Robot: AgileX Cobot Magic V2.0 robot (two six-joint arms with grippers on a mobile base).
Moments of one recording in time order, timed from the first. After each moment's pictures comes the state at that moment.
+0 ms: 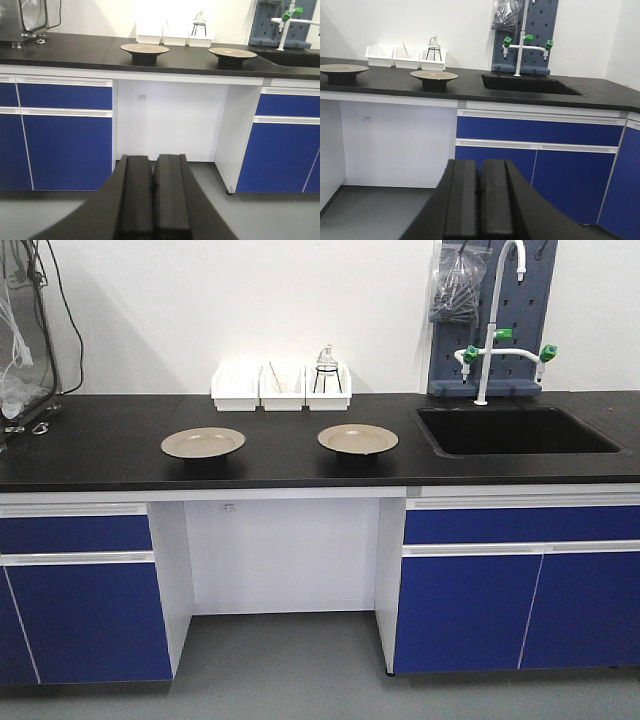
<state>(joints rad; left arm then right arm) -0.03 -0.01 0.03 -0.06 0.16 0.01 -0.02 -0.01 0.03 0.00 0.05 -0.12</state>
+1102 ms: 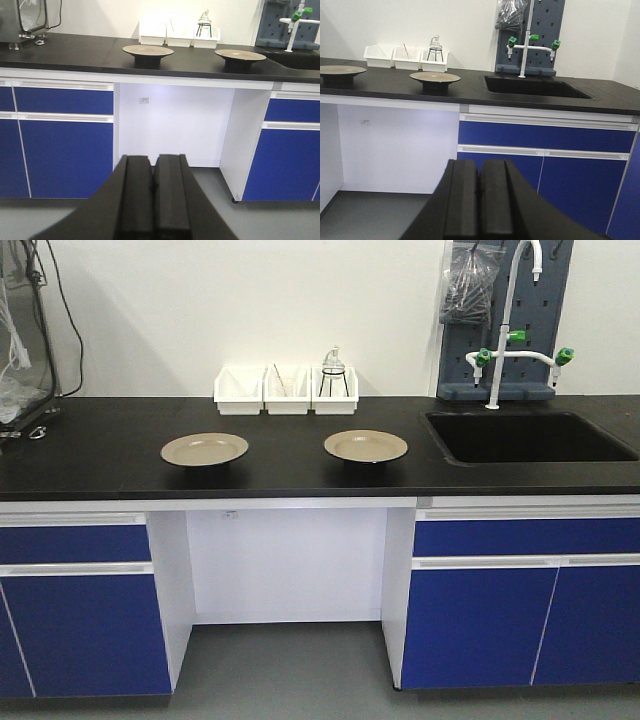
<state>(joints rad) -0.03 -0.01 0.03 -0.06 0.16 0.01 -0.02 -0.01 0.03 0.00 0.05 -0.12</state>
